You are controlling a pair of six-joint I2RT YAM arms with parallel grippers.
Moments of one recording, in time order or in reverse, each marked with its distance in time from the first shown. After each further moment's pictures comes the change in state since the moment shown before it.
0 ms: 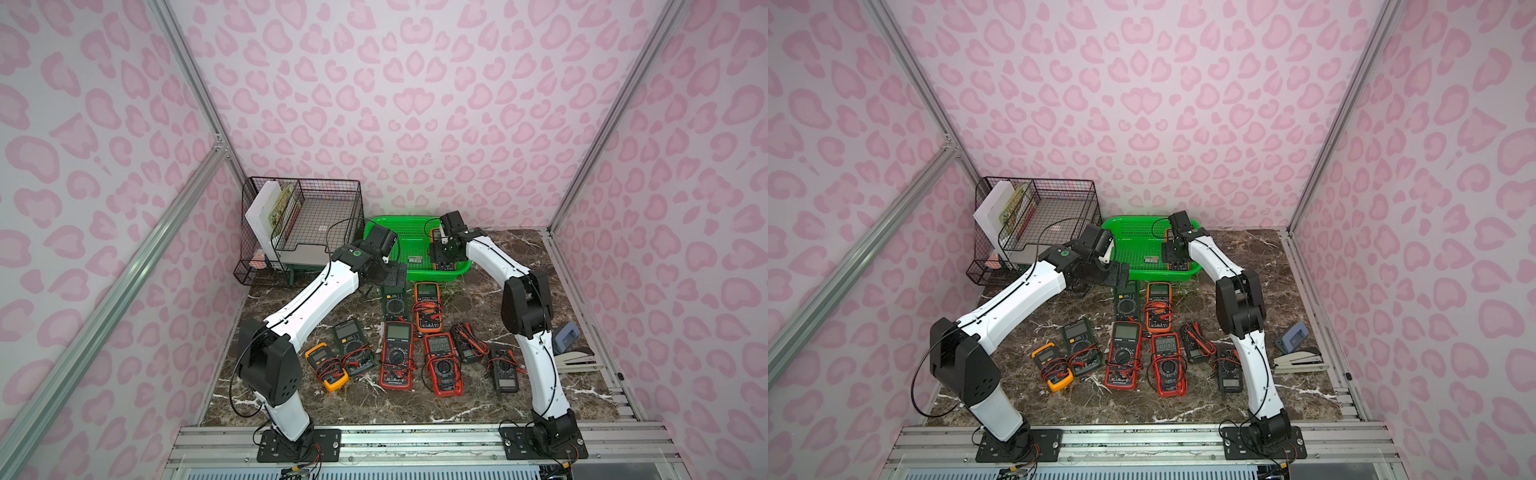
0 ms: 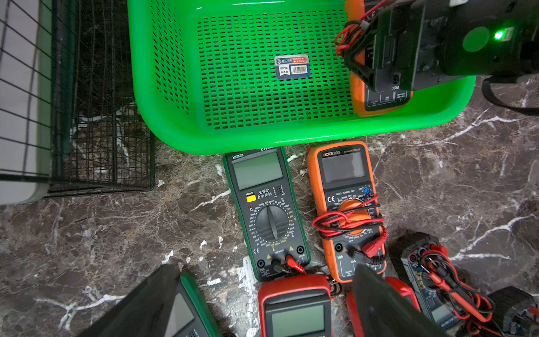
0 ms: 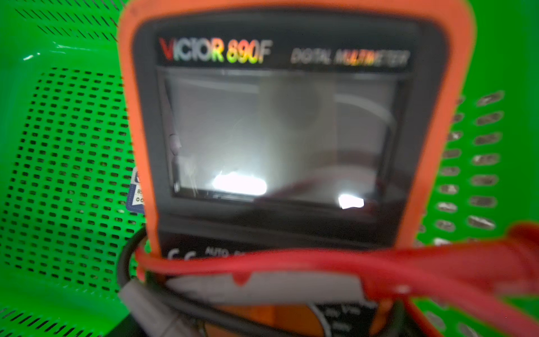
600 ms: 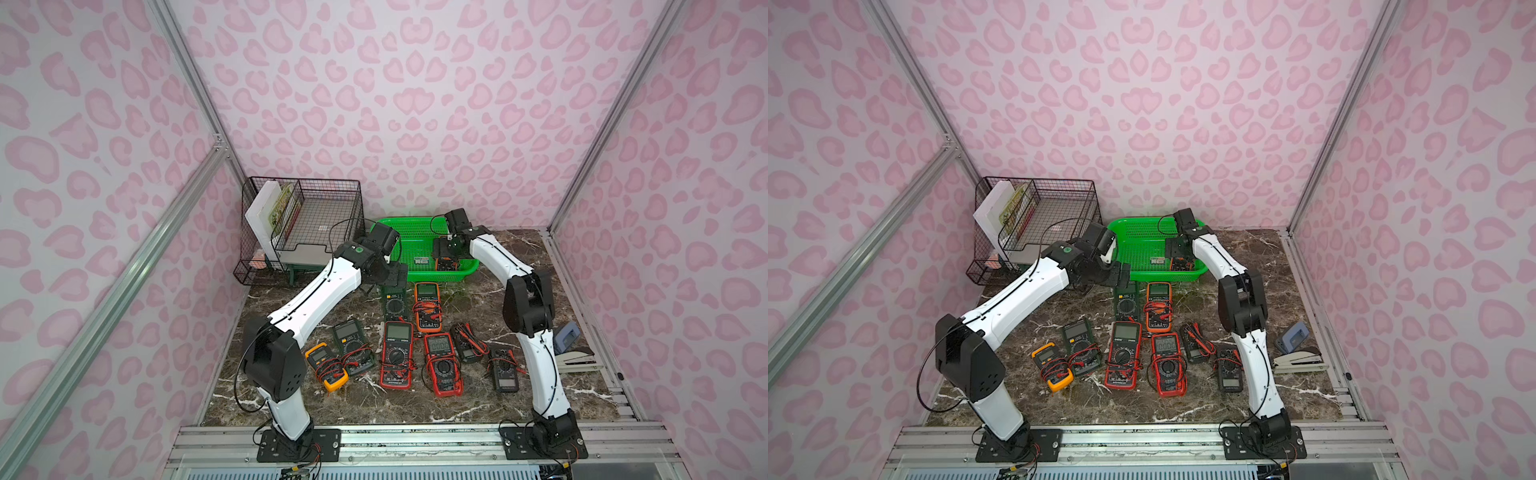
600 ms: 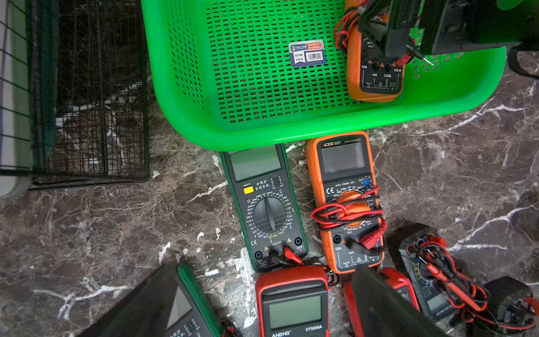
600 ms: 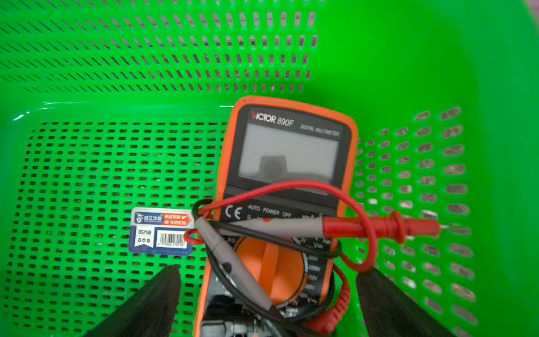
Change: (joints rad) left arm -0.001 0.032 0.051 -0.064 0.019 -0.006; right arm -0.026 0.015 0.043 -0.001 0.045 0.061
